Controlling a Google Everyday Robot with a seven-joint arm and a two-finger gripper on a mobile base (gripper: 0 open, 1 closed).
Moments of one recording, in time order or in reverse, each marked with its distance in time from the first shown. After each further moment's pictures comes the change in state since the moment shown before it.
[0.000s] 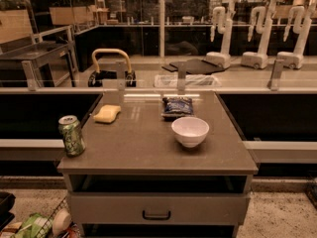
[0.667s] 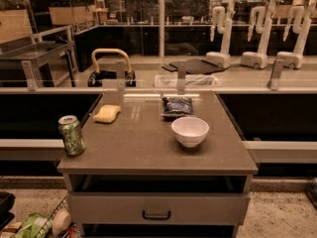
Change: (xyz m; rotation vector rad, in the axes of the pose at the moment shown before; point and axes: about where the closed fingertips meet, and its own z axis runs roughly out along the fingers) arm -0.001 0.010 0.011 -0.097 -0.079 0.012
